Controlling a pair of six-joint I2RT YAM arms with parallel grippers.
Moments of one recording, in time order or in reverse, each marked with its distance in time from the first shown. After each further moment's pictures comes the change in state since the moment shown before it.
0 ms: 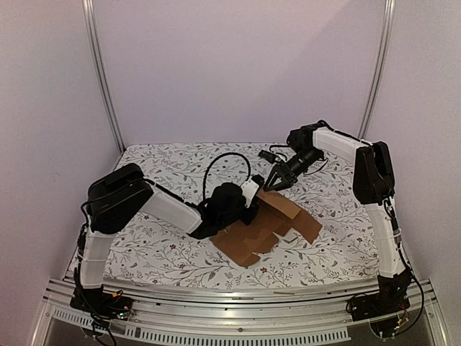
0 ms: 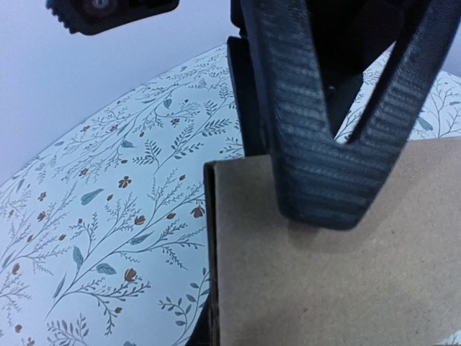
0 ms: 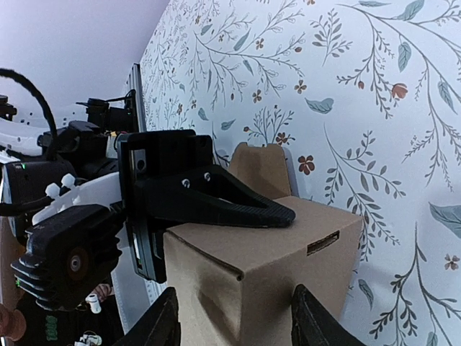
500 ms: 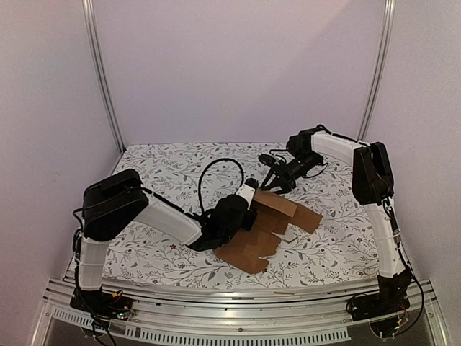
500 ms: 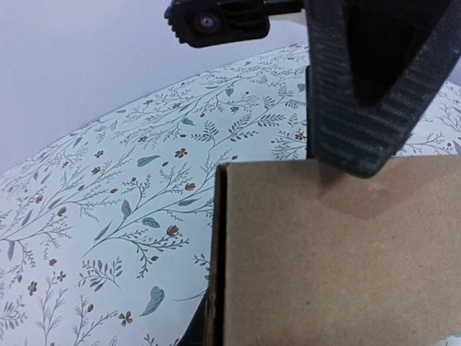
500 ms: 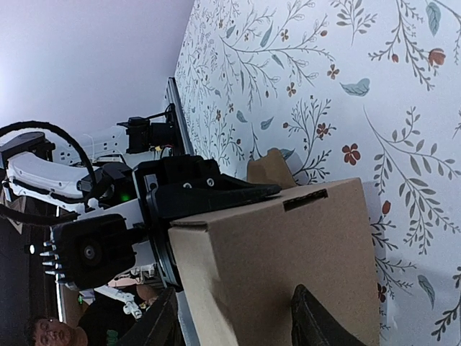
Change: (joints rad) left arm -0.110 -0.053 -0.068 -0.006 -0.380 -0.142; right arm 0.001 0.011 -0.048 -0.003 -0.166 0.138
